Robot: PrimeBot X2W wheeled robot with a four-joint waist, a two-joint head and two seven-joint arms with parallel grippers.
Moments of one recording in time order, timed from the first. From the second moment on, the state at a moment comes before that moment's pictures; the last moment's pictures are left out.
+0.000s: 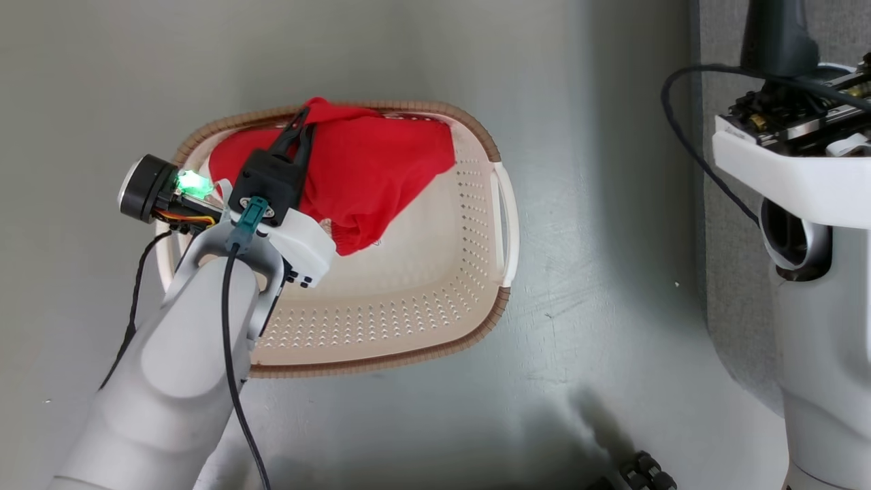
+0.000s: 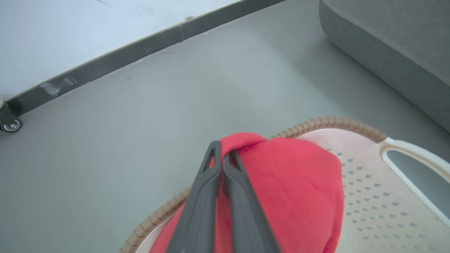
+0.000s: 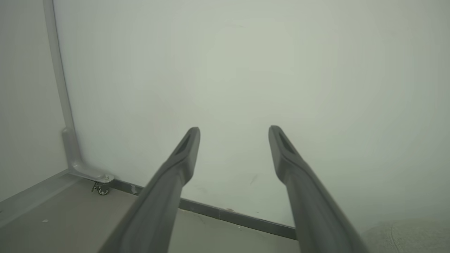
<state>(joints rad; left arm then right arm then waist) -0.81 0.21 -0.52 0.70 -0.10 0.09 -0.25 -0.72 -0.06 0.03 -0.03 0.04 0.12 -0.26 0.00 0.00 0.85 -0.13</state>
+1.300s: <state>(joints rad) -0.59 0.22 -0.38 0.27 -0.17 0.16 -0.25 -0.51 -0.06 0.09 0.12 0.08 0.12 -0.26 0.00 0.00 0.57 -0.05</state>
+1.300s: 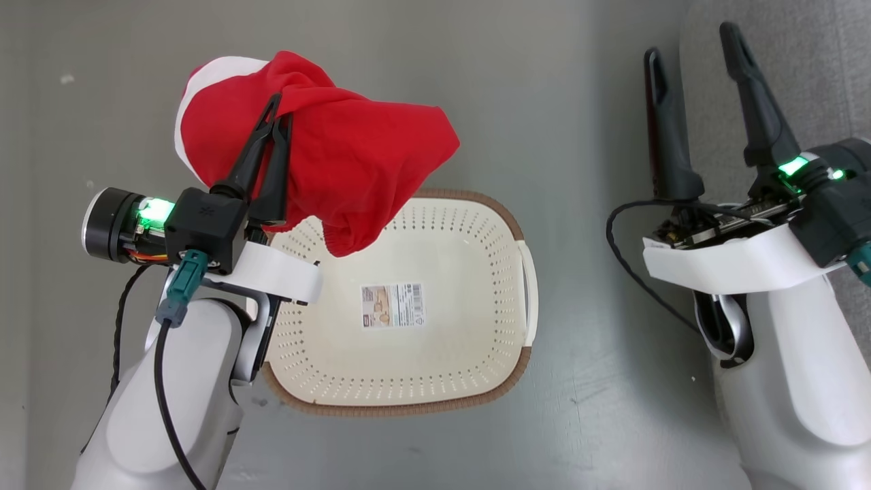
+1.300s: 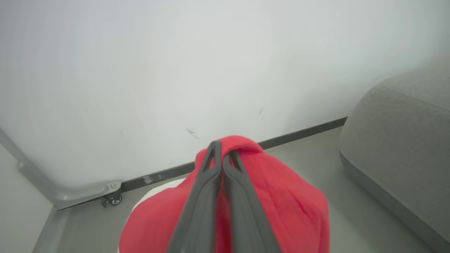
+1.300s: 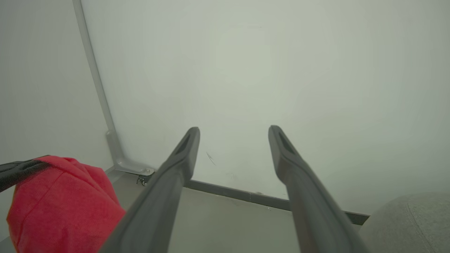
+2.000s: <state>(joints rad) -0.52 0.23 -0.39 0.24 -0.23 0.05 -0.25 -0.38 -0.06 0.14 0.21 0.11 0.12 -0.26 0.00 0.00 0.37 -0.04</state>
